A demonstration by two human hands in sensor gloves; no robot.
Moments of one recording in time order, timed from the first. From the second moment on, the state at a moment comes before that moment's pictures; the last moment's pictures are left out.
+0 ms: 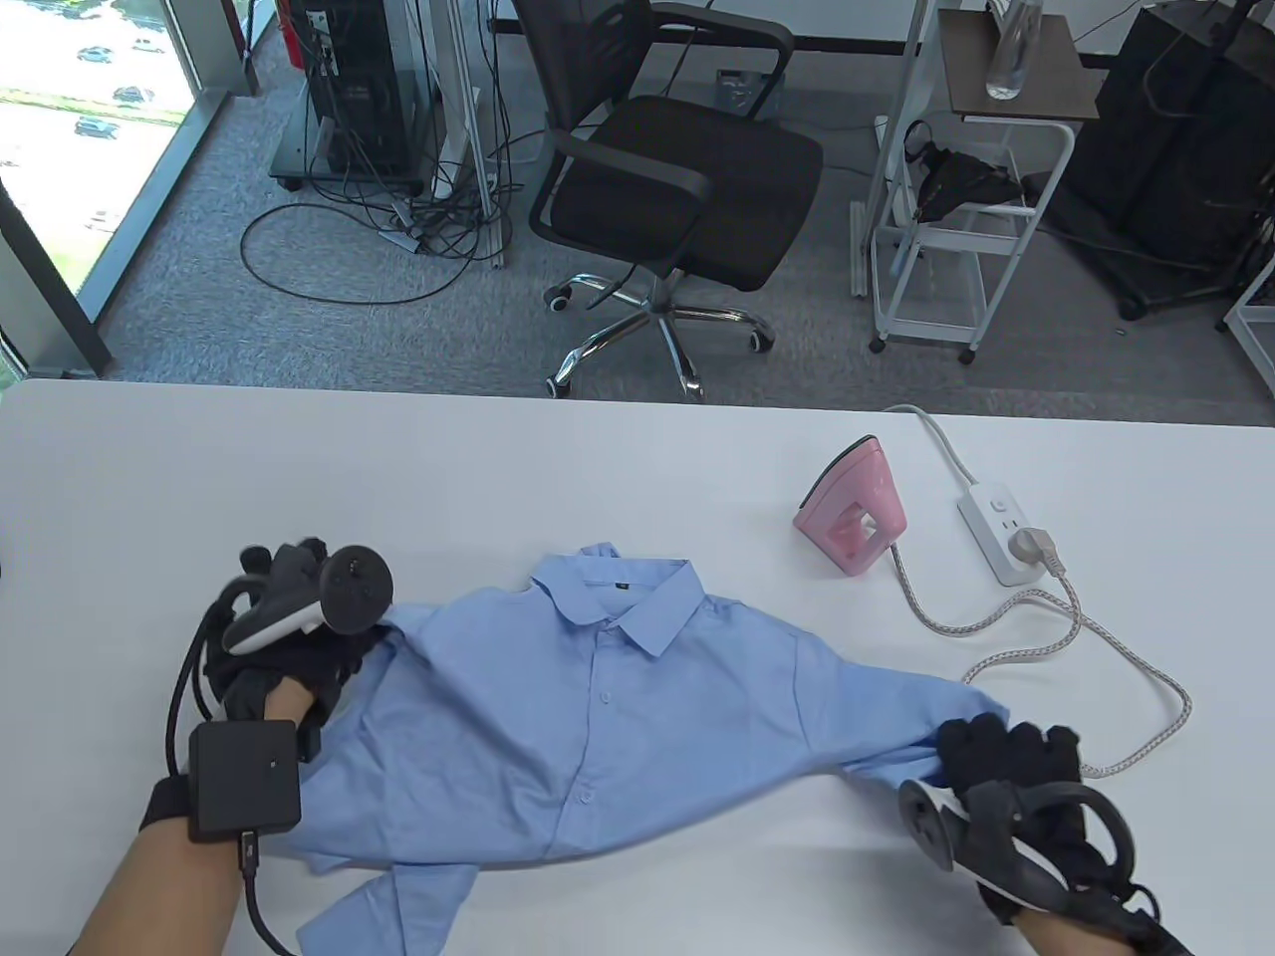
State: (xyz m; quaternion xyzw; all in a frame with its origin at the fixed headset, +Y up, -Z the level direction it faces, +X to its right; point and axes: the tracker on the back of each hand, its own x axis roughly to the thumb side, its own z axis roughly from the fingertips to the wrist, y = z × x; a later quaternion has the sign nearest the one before) left_hand -0.283 -0.635 -0.365 -0.10 -0.06 -0.11 0.99; right_hand 0.284 -0.683 -0.232 -0.05 0.07 -0.96 0.27
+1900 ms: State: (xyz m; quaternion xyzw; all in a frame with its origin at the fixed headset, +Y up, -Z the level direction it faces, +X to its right) left_hand -0.246 -0.646 -0.327 -0.37 -0.17 0.04 0.91; right_hand 0.176 -0.624 -0.331 -0.06 0.08 -0.99 0.10
